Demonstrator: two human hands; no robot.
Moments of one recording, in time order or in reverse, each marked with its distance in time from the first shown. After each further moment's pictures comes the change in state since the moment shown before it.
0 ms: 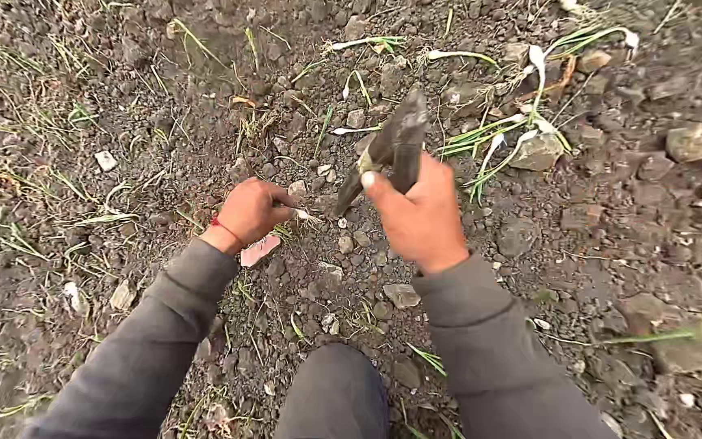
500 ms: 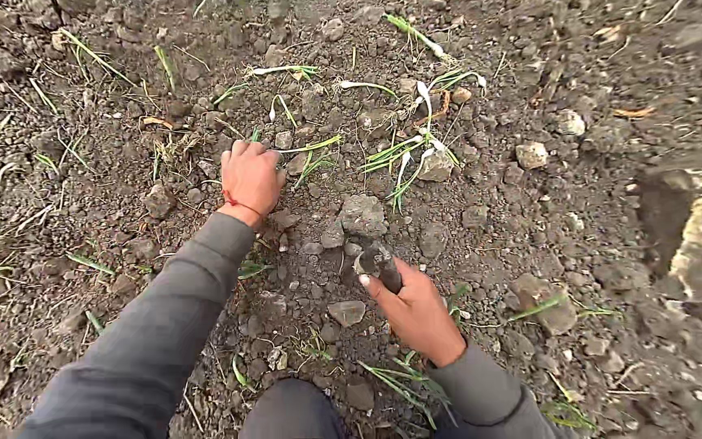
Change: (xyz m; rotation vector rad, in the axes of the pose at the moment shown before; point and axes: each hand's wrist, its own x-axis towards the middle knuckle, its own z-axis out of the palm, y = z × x) left_hand 0.121 0.071 0.042 0.139 0.385 0.087; right_hand -0.094 0.079 -0.073 -0.272 -0.049 0.225
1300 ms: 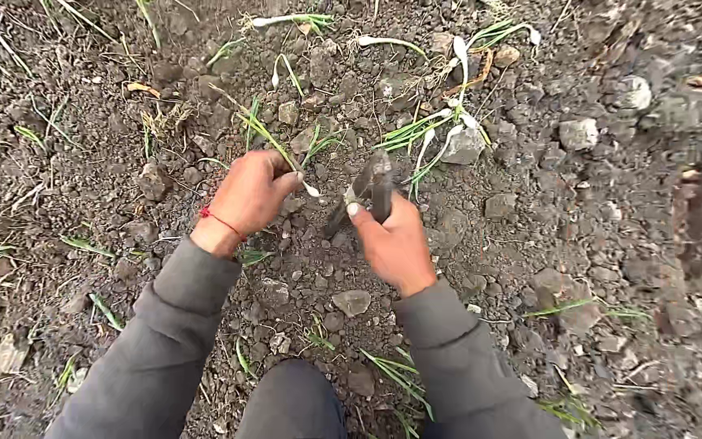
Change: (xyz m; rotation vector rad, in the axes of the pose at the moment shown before) left_hand -0.030 0.015 -0.038 -0.491 -0.328 -0.185; right_hand 0.080 -0.037 0.023 0.267 0.115 0.031
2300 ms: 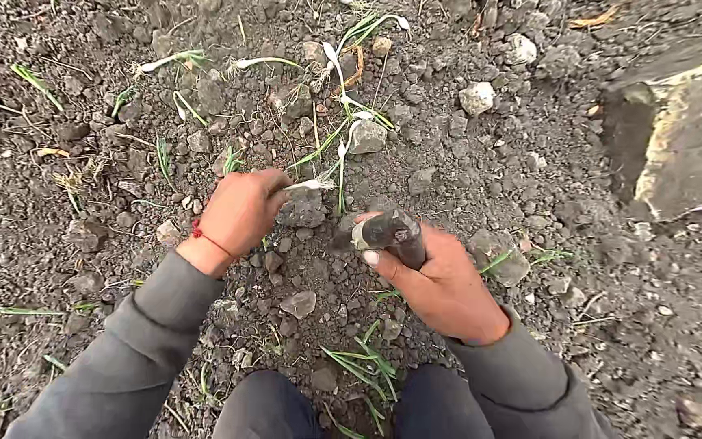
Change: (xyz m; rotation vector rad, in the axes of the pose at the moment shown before) left_hand 0.014 0.088 0.058 0.308 -0.080 0.397; right_hand -0.059 0.016 -0.137 -0.002 -0.081 -0.209
